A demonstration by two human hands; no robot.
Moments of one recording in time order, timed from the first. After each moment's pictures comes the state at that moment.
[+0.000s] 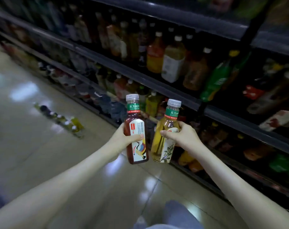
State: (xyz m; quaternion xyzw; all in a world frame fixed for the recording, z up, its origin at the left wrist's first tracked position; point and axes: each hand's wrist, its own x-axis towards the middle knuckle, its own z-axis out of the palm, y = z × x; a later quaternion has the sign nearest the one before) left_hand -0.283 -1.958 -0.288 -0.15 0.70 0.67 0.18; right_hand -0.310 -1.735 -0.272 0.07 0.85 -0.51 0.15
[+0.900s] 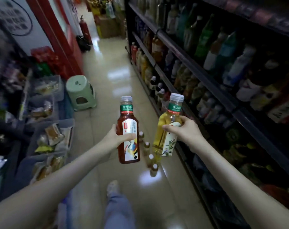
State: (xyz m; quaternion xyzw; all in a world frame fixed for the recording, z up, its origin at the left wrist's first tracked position) left_hand -0.468 -2.640 -0.304 -0.35 0.63 0.70 -0.05; right_hand -0.648 -2.461 -0.279 -0.19 0.81 -0.48 0.29
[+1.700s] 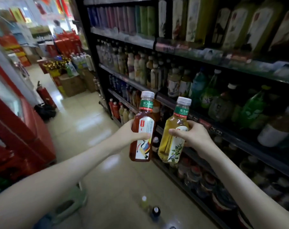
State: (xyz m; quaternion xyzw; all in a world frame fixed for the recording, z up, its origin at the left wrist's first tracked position) left_hand -0.843 -3.137 -0.206 -0.10 0.78 0.61 0.05; right_hand -0.916 -2.912 -0.214 -0.08 0.81 -0.56 0.14
